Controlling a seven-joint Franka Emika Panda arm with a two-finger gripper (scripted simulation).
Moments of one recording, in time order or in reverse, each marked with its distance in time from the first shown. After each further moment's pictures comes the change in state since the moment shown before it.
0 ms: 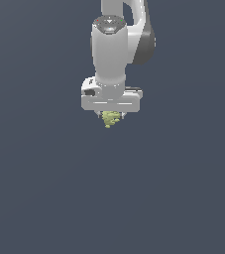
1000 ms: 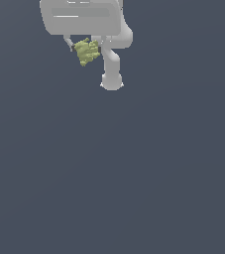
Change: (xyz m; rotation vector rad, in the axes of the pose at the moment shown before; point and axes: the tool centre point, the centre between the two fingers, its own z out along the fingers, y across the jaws) arm -0.081 0.077 -0.204 0.001 0.002 0.001
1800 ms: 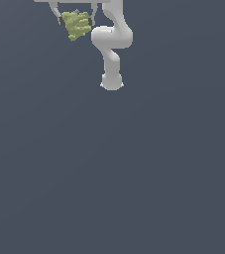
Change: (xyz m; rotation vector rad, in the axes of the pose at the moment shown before) arm -0.020 0.023 -0.061 -0.002 -0.001 0.000
